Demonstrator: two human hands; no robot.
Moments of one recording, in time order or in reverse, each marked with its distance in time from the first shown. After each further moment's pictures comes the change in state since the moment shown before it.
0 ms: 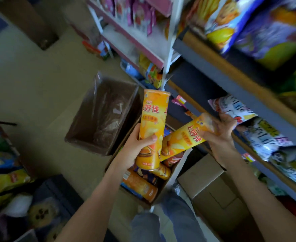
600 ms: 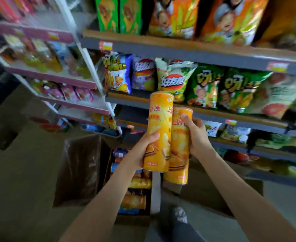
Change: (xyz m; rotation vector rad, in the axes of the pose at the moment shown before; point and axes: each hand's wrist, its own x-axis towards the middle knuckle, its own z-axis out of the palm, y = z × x) left_hand -0.187 0.068 0.164 0.108 -0.580 -0.132; right_hand -0.236 -0.138 -0.035 0.471 0.564 -0.015
